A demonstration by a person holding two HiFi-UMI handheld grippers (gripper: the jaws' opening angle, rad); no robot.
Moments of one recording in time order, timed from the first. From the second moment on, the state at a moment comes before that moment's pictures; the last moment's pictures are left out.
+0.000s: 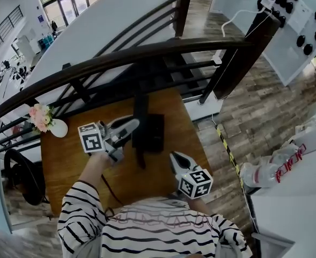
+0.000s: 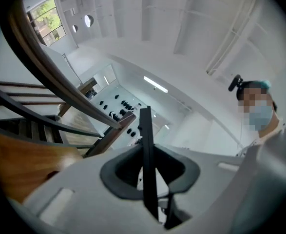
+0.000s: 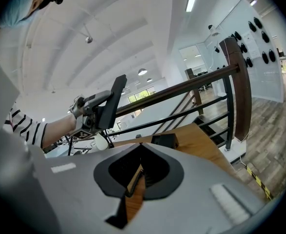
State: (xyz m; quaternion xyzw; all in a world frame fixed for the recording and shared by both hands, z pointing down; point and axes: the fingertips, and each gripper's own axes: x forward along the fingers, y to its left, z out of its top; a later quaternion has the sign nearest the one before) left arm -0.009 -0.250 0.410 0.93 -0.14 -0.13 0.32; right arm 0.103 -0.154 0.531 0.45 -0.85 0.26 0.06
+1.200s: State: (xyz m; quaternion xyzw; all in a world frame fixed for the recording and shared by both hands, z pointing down) left arm -0.015 -0.330 0.623 0.85 -0.18 -0.13 0.49; right arm 0.094 -0.210 0.563 0.46 -0.83 0.29 0.09
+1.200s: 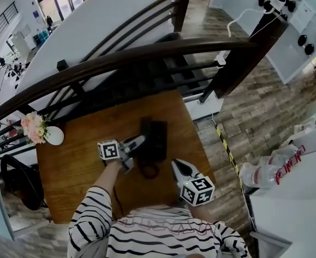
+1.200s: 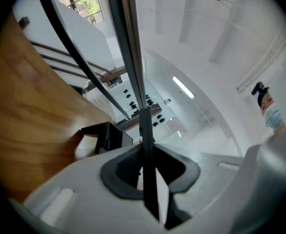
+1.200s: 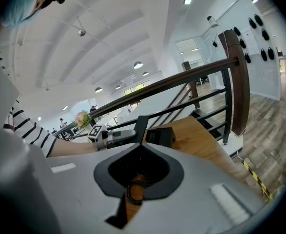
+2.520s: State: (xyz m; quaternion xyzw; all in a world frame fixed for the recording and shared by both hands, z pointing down) left arm -0.016 -0.343 0.680 0.83 -0.18 -0.12 0.52; right arm 0.082 -0.227 0.578 0.44 -0.84 0.30 0.11
